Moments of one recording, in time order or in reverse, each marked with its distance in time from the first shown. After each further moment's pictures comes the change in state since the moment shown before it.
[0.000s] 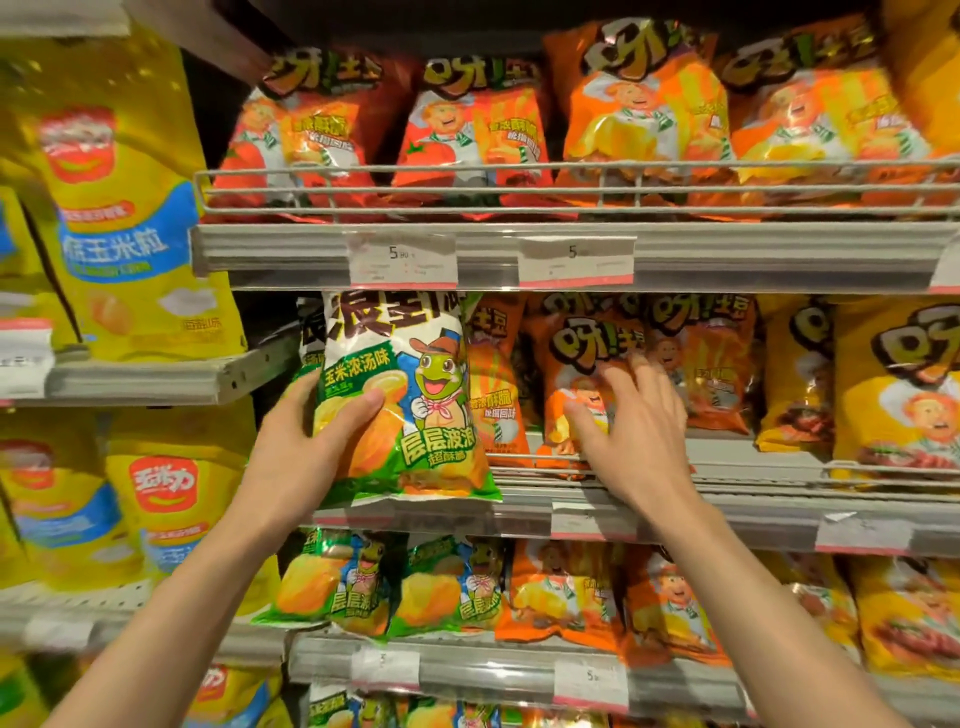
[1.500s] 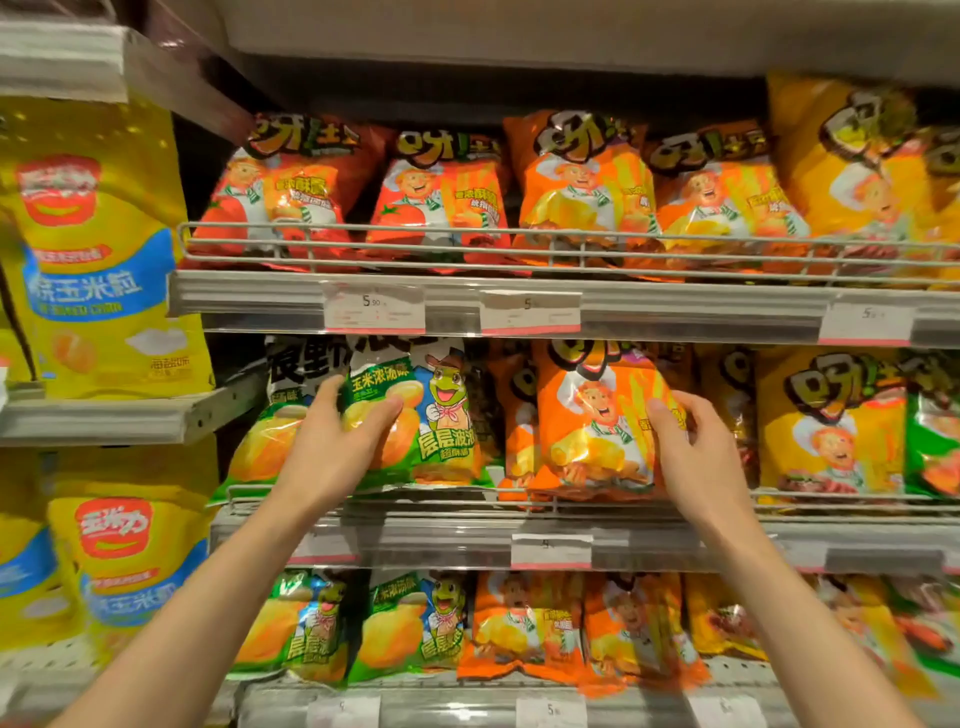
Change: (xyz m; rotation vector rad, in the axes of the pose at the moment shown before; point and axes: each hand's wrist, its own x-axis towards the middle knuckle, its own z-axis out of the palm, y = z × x) left_hand 0.032 0.020 0.048 0.124 -0.030 0.018; right_hand -0.004 0.044 -0.075 0.514 0.143 0.337
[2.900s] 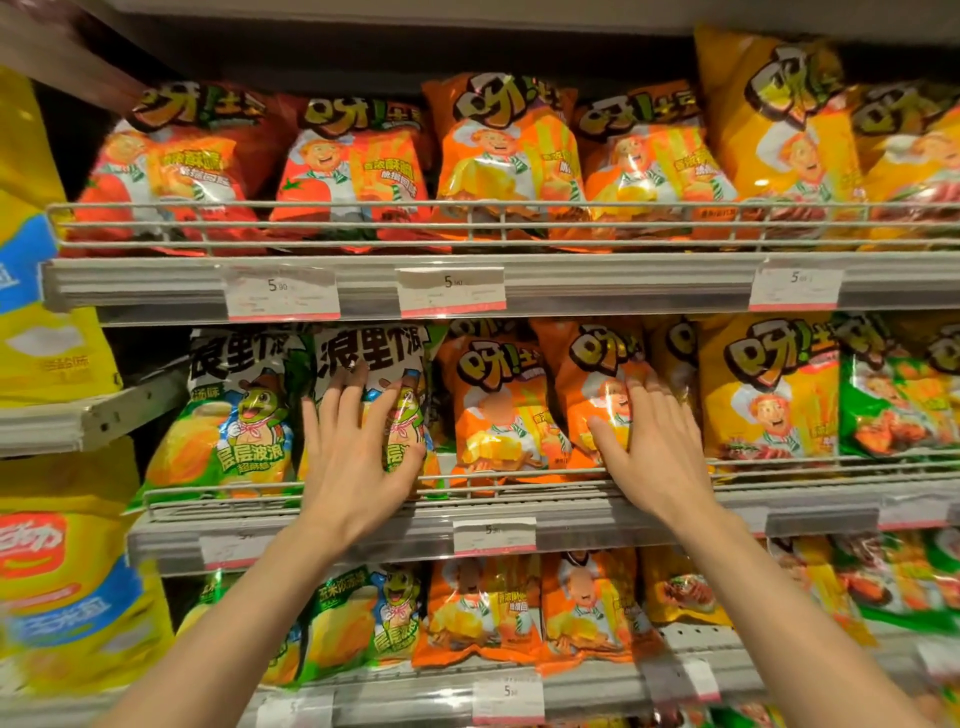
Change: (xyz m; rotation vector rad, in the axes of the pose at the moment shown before) left_hand -0.003 -0.031 0.088 0.633 0.041 0.525; right_hand 0.028 0.064 -0.014 -0.795 -0.074 -0.243
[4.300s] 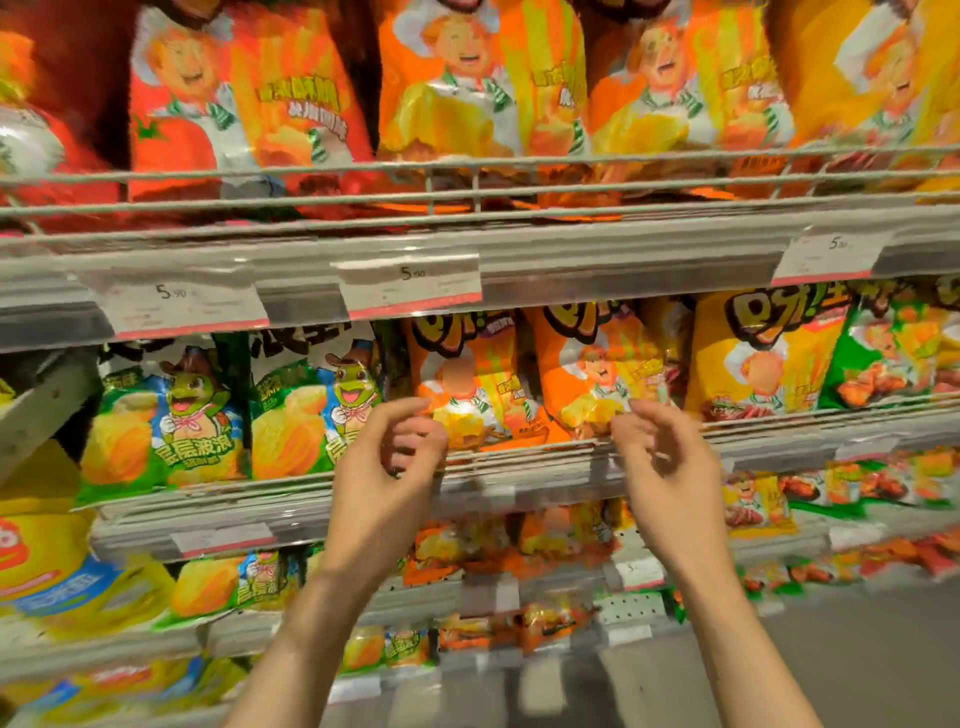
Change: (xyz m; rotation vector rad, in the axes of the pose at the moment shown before) left_hand -0.002 0.089 -0.047 -0.937 -0.243 -0.551; right_hand -0.051 -0.024 -0.052 0.903 -0.005 0.468
